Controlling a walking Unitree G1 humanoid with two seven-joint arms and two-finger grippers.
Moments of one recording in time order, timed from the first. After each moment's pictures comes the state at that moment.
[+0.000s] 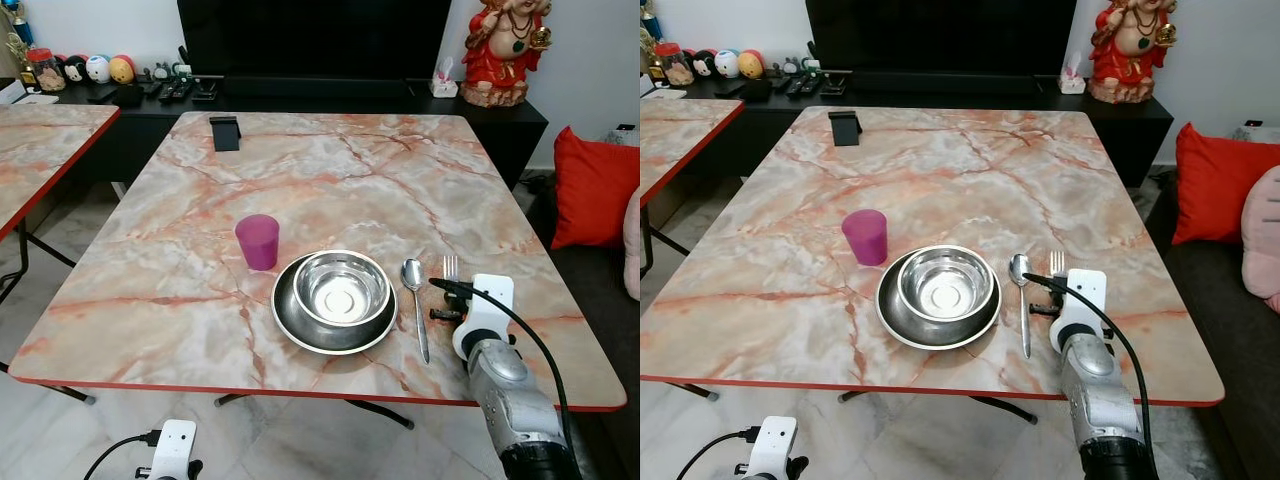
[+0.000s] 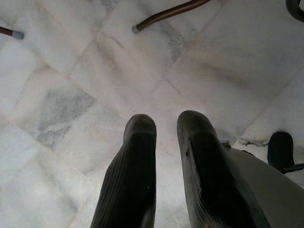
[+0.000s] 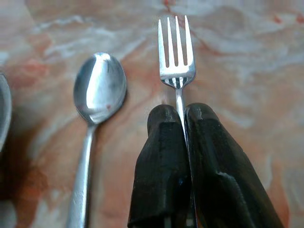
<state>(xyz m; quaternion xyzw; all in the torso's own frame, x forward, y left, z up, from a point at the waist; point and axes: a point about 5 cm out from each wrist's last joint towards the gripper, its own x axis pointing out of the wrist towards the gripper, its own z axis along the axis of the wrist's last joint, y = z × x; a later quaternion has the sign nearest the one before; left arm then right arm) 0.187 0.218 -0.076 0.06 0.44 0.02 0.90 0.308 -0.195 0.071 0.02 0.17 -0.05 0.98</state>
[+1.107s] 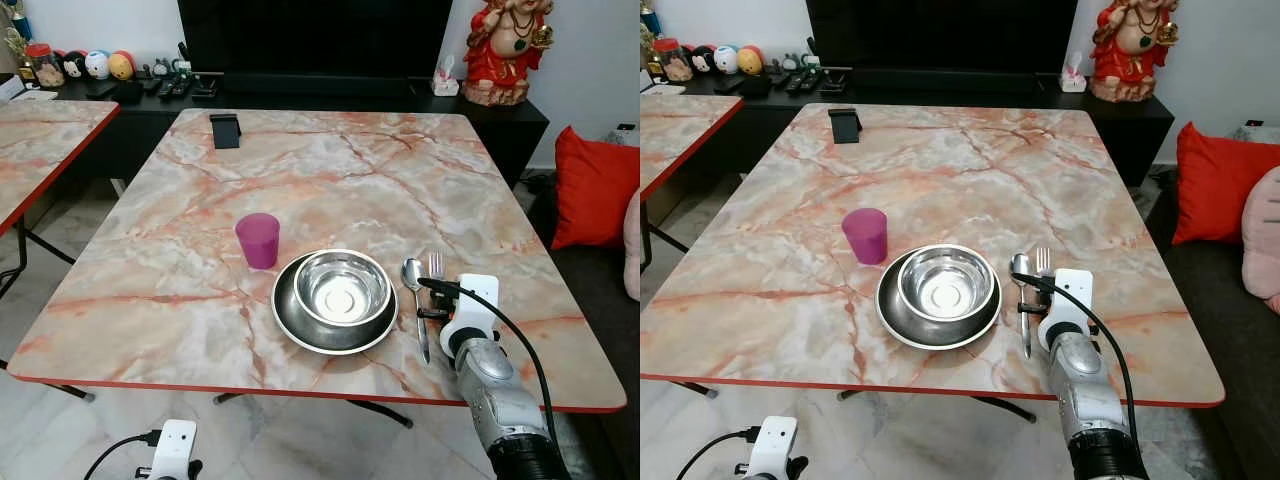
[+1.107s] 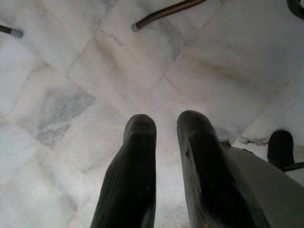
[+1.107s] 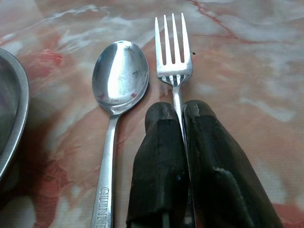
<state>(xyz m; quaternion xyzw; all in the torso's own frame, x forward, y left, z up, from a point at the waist) 0.187 0.218 -0.076 0.06 0.44 0.02 0.90 0.311 -0.185 0.061 0.03 0.17 -0.03 0.98</state>
